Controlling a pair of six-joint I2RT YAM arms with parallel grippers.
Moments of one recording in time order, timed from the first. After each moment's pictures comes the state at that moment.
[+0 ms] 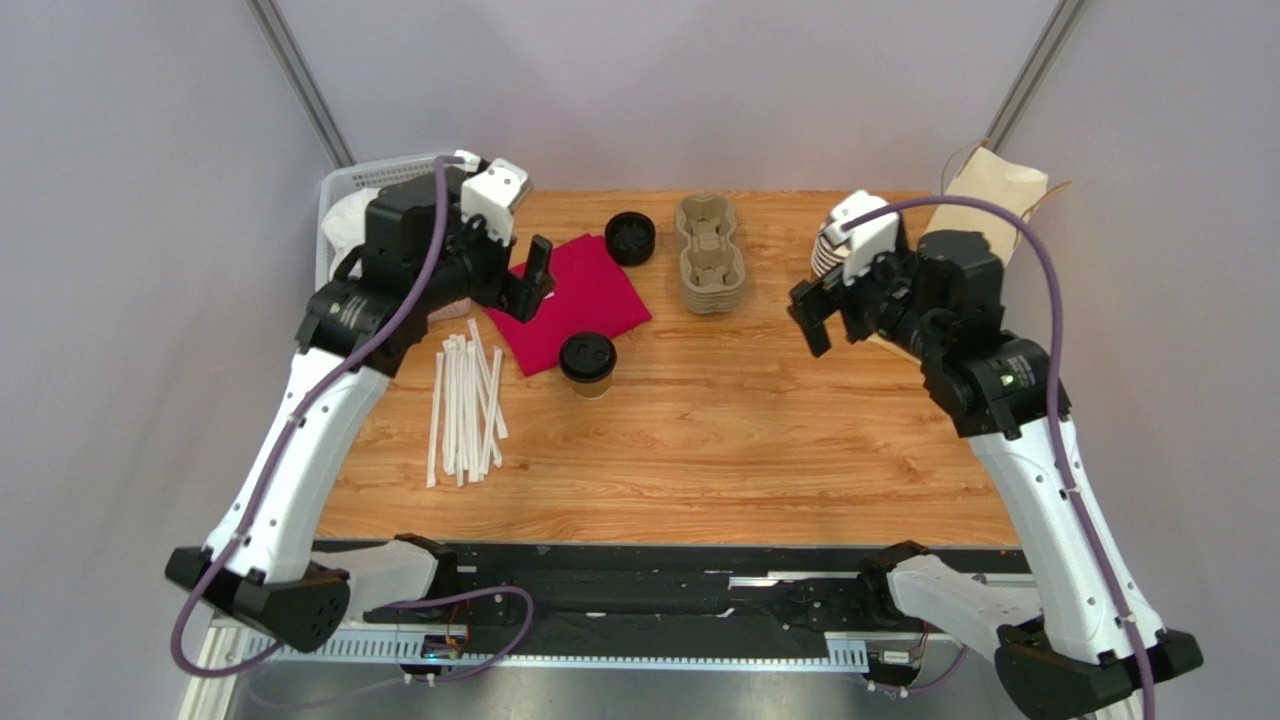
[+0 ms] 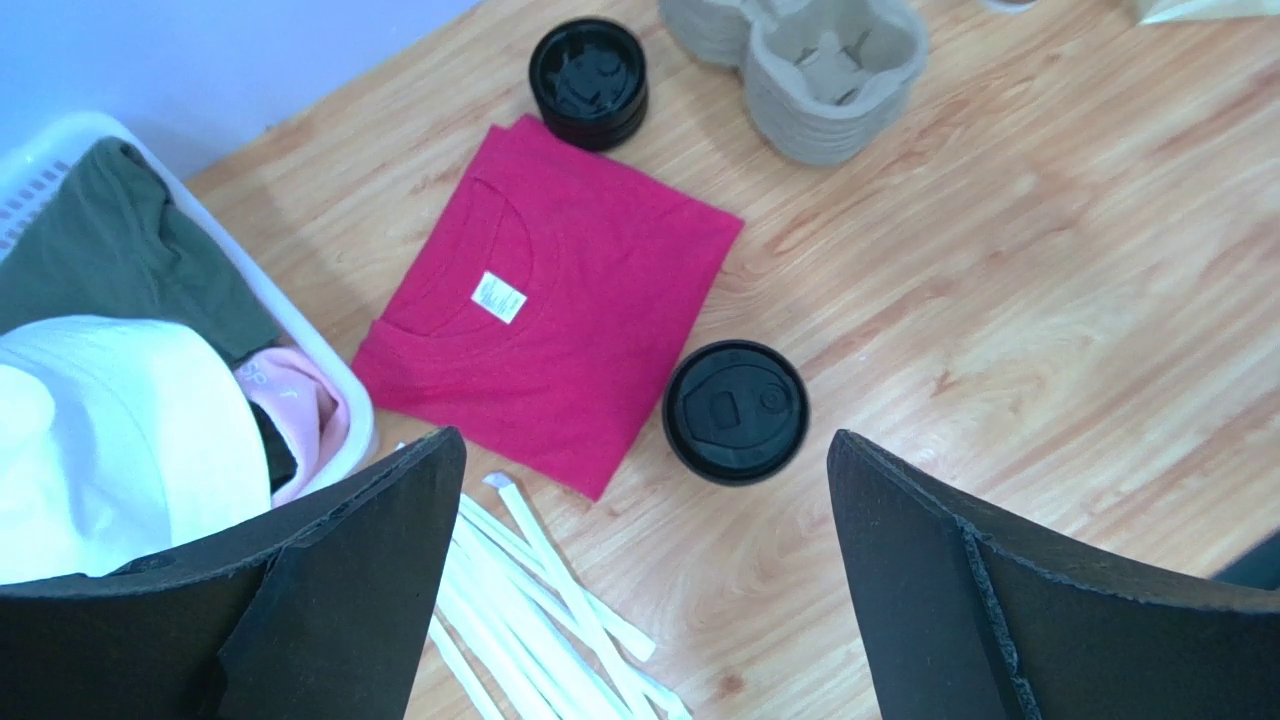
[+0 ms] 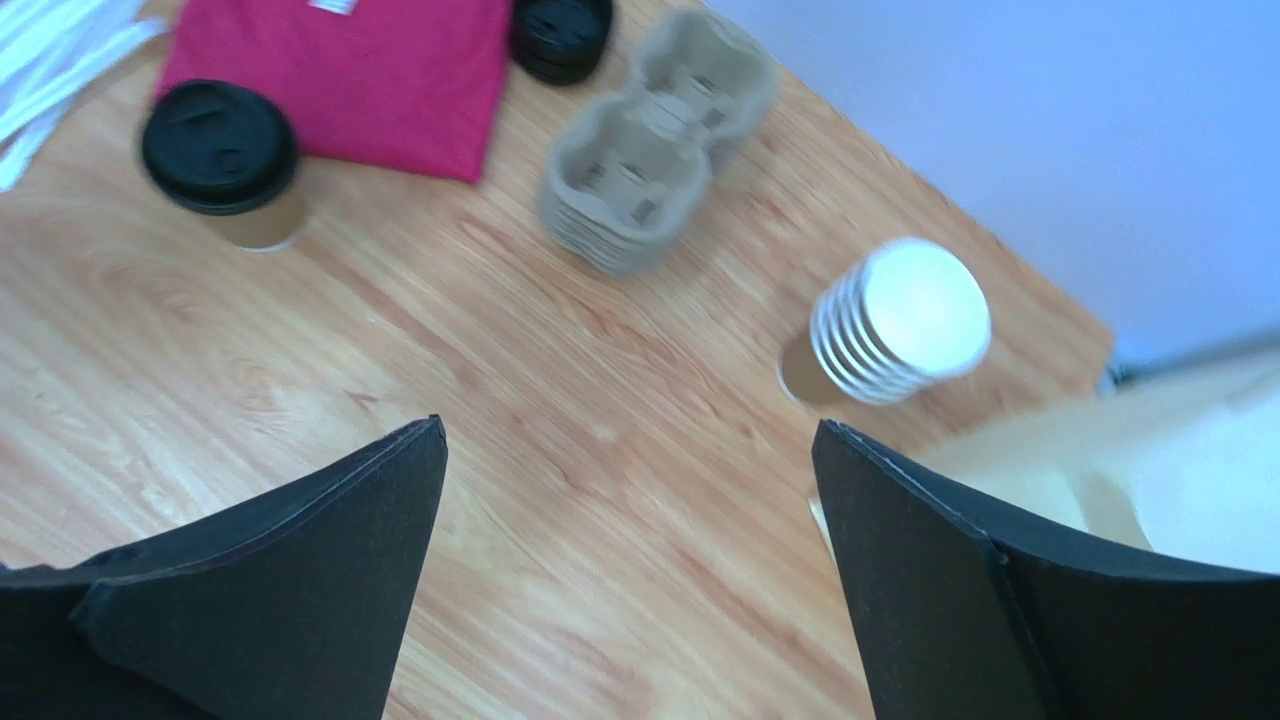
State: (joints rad) left arm -0.38 1.24 1.54 -0.77 0.16 0.16; right arm 0.41 1.02 1.37 -0.71 -0.14 -0.34
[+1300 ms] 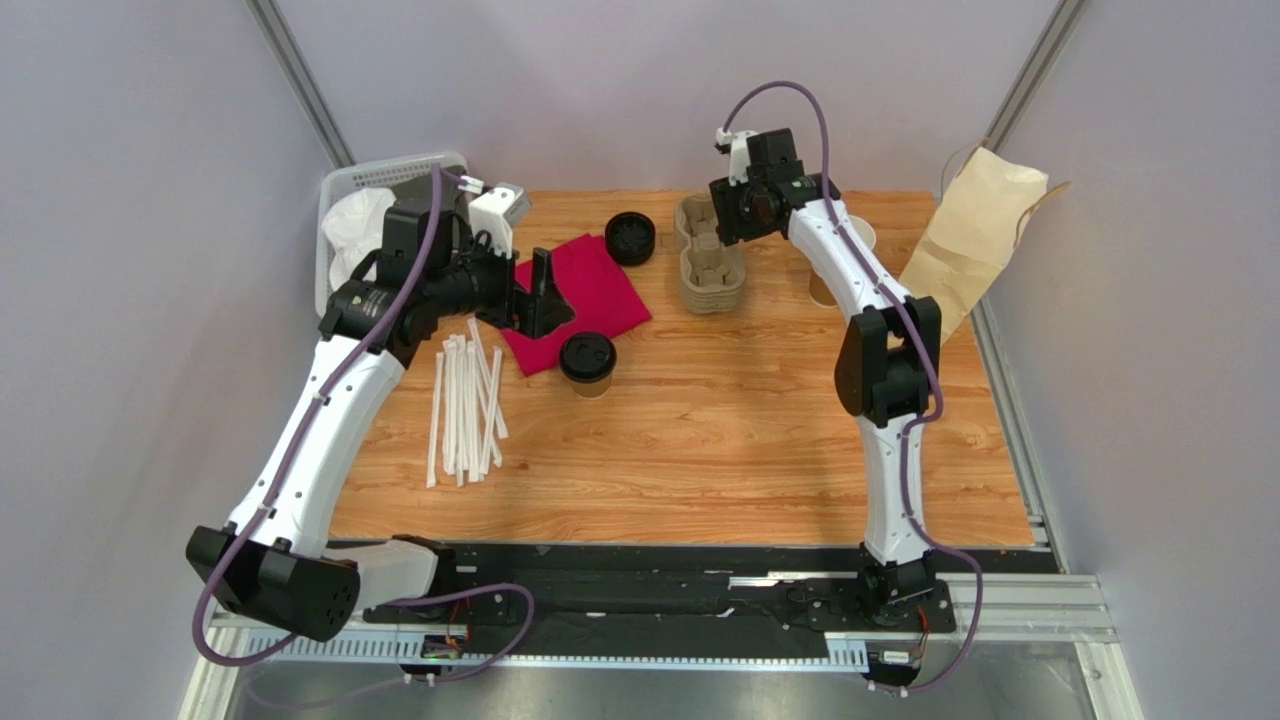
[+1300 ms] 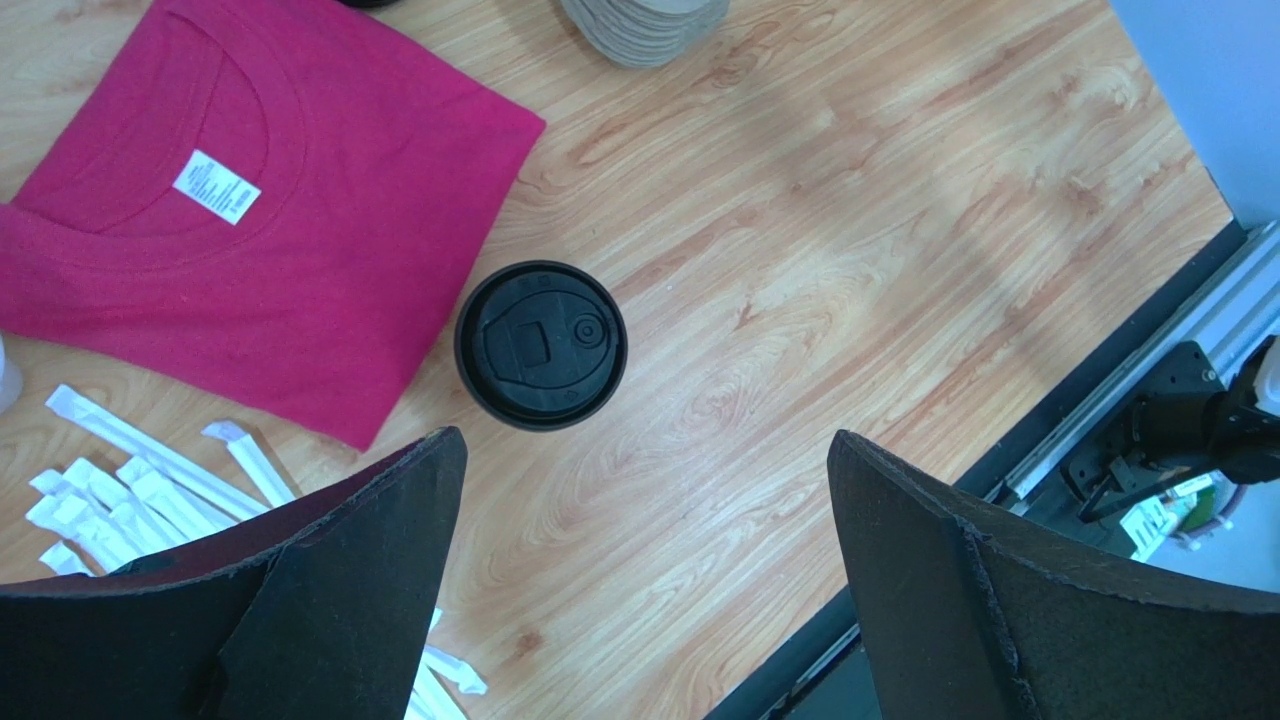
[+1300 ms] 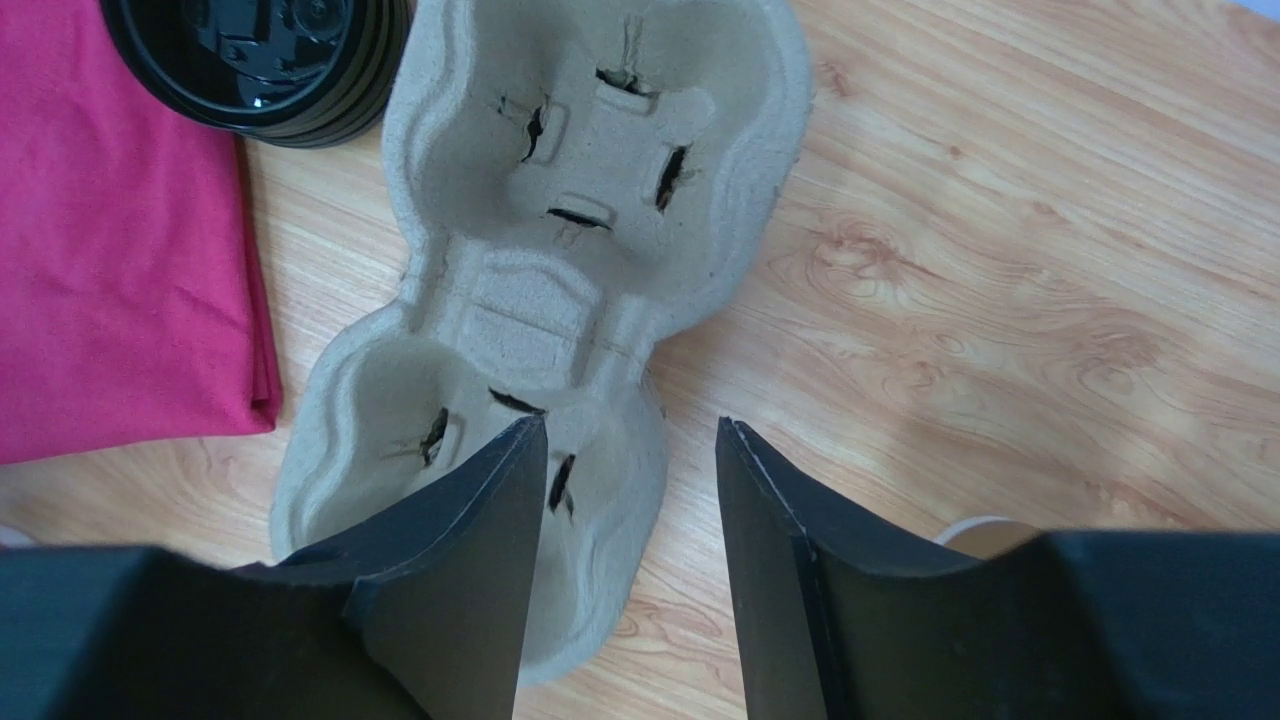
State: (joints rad) left arm -0.27 1.23 1.40 -0.76 0.46 -0.04; right arm 0.28 2.25 2.18 -0.69 -0.08 -0.07
